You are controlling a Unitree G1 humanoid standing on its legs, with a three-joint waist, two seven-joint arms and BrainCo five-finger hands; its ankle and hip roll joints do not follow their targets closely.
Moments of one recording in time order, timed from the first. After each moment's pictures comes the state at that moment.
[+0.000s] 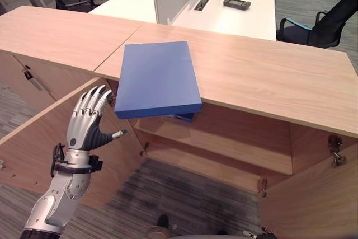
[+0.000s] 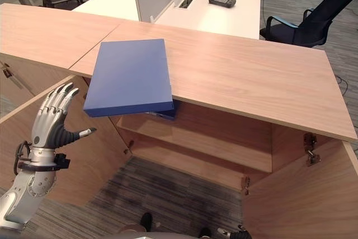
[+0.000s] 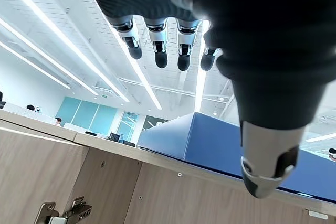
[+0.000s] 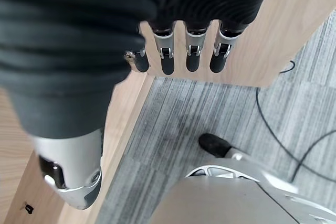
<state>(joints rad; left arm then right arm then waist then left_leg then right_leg) 0.16 0.69 0.03 -0.13 0.65 -0.25 0.52 0.11 -0.26 0.16 1.19 0.18 -0.08 -0.14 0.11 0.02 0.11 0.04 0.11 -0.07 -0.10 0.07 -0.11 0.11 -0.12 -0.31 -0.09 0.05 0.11</state>
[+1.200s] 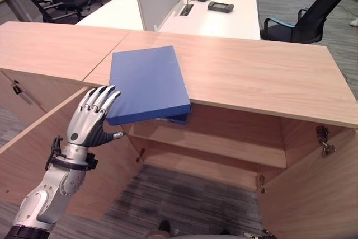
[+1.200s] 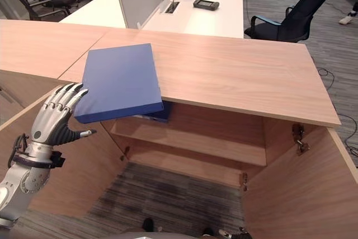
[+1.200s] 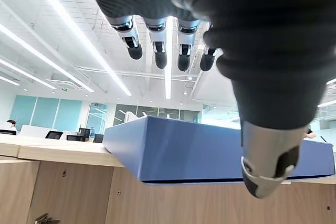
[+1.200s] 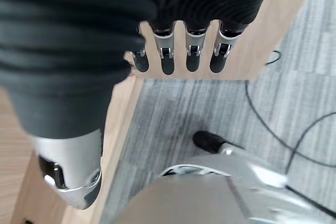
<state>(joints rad) 0.15 0.79 0.03 -0.16 0.70 -0.24 0.42 0.11 -0.26 0.15 1.22 0.18 -0.08 -0.13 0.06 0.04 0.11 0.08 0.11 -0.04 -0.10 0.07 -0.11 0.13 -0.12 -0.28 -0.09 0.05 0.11</state>
